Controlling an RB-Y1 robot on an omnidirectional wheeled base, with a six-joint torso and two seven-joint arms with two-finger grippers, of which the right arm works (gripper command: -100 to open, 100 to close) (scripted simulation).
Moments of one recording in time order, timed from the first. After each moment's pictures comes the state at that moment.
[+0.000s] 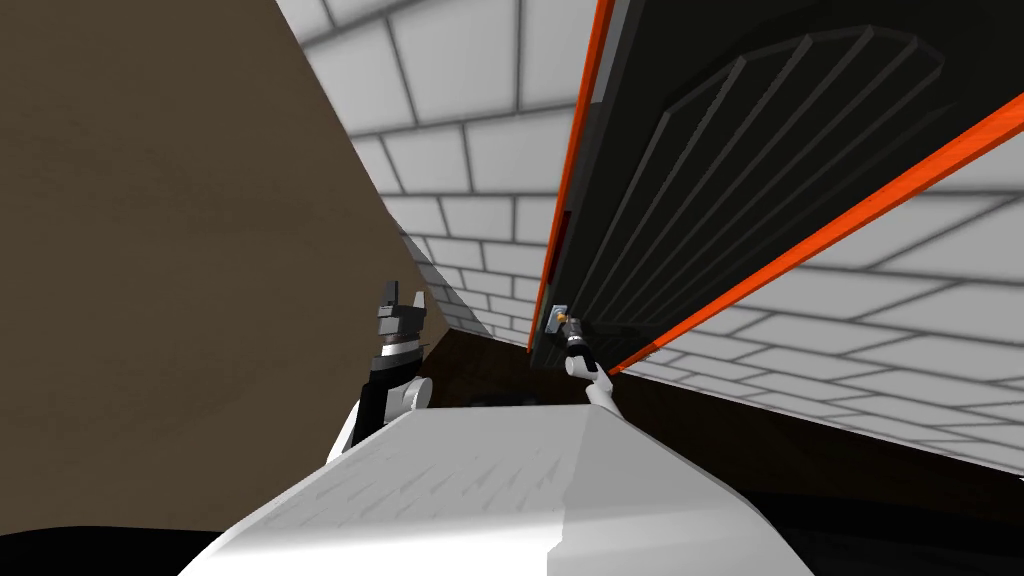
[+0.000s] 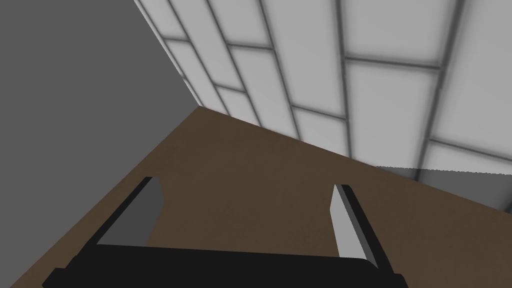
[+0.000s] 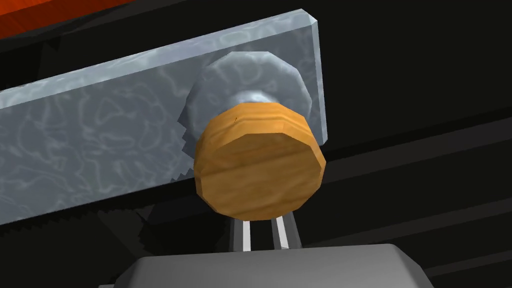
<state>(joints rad) -0.02 -0.21 -0.09 -1.21 -0.27 -0.38 -0.14</state>
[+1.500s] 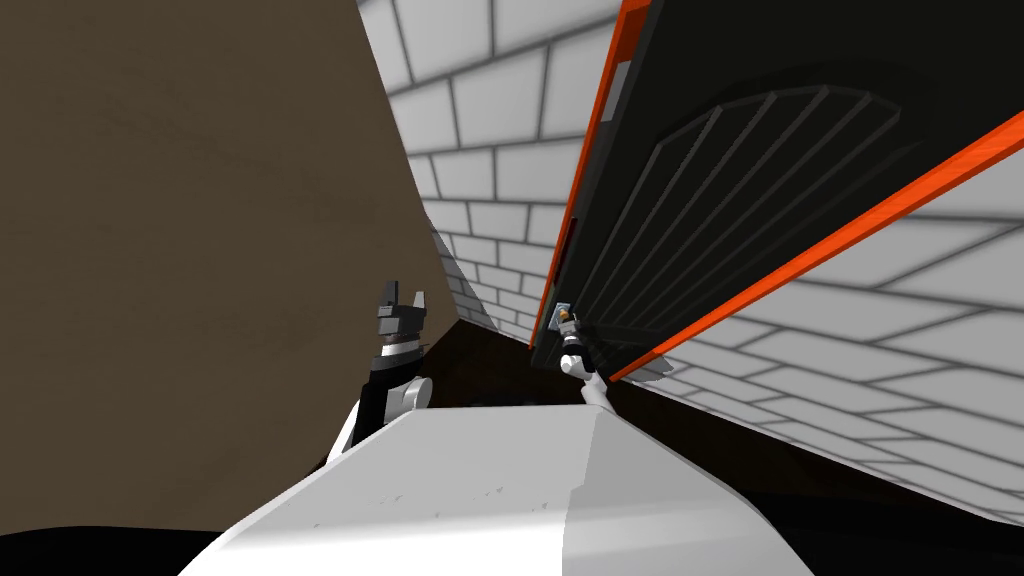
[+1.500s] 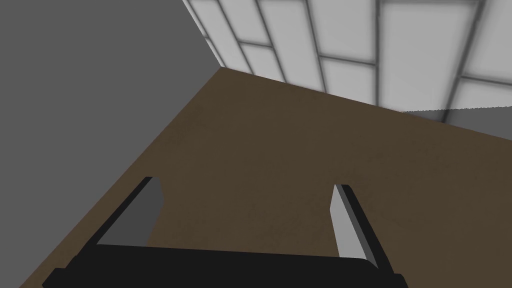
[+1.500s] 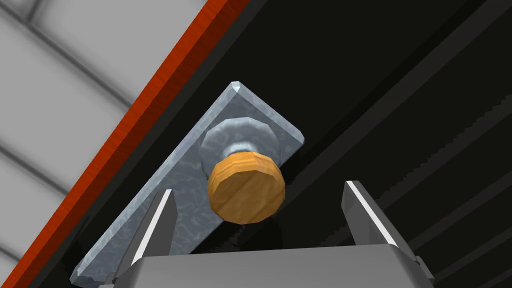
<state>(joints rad) -0.01 -0.20 -0.03 -1.24 -0.54 -0.38 -0.51</state>
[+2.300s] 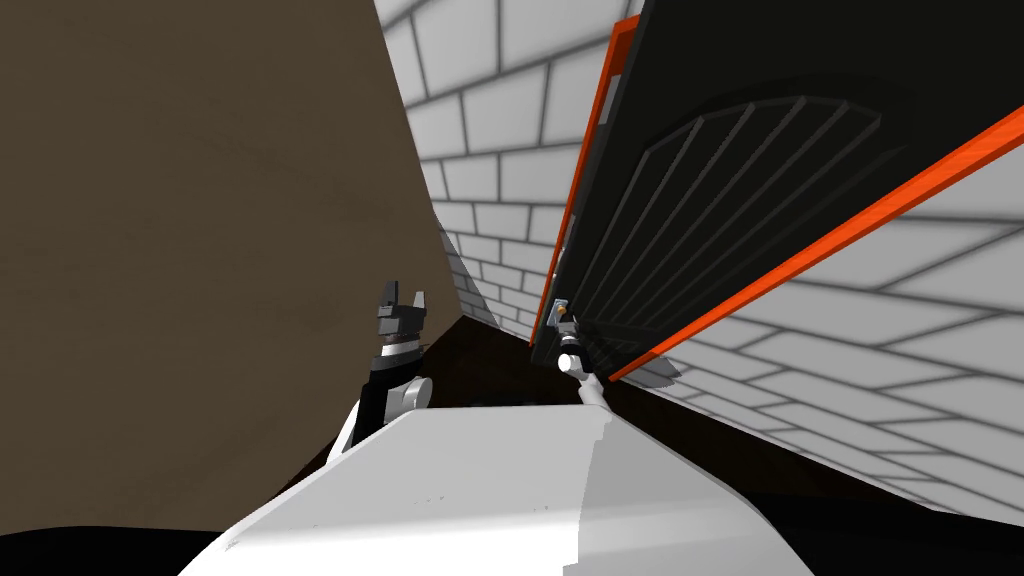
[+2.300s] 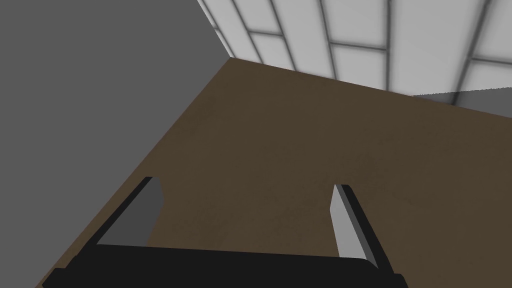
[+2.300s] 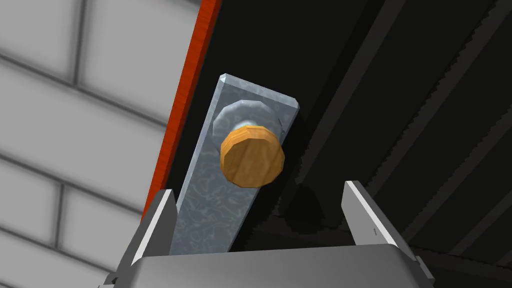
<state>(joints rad) -0.01 -0.19 0.00 -1.25 -0.68 -0.37 -0.70</state>
